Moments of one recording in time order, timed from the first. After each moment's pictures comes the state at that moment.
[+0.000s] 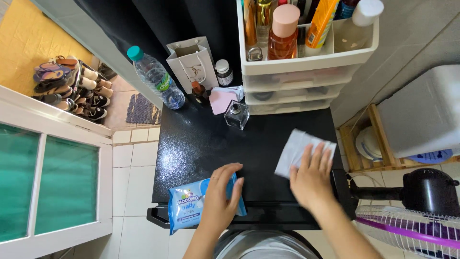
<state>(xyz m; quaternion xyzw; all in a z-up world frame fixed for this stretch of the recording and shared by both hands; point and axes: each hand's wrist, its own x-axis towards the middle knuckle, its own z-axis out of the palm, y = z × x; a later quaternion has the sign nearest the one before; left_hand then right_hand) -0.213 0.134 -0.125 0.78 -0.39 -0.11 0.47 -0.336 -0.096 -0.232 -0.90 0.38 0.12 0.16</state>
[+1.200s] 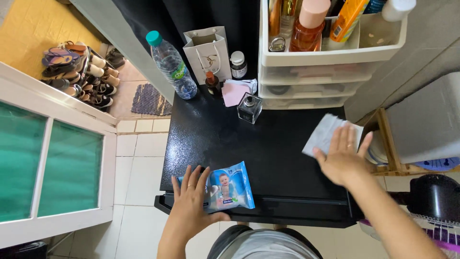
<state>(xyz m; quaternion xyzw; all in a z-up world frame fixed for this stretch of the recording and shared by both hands) -0.181 0.235 -0.149 0.89 -0.39 -0.18 0.15 -0.330 -0.163 -0.195 -0.89 0.37 0.29 0.02</state>
